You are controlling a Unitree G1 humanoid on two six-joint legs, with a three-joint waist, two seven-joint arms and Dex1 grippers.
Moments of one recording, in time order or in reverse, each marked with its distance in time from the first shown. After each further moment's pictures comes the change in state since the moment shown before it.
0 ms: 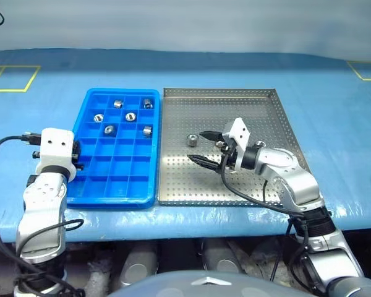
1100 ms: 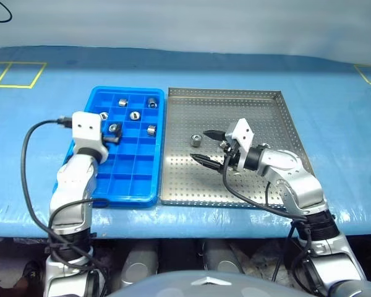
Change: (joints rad) left arm -0.210 -0.173 -0.135 0.132 -0.196 -0.212 -0.152; right arm 0.052 -0.020 -0.044 -0.063 -0.018 -0.004 -0.044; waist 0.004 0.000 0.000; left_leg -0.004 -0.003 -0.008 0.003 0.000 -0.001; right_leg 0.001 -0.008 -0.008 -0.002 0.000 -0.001
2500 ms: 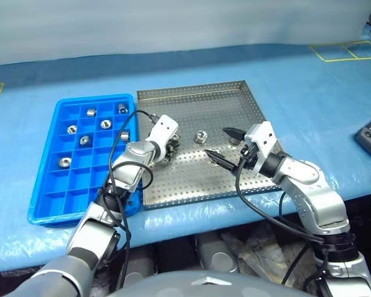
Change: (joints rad) left arm -0.315 -0.013 -0.383 0.545 0.098 0.162 -0.178; right arm 0.134 -0.030 -0.087 -0.164 0.020 0.012 -0.119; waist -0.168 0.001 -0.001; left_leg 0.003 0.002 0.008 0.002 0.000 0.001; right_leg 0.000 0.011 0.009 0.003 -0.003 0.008
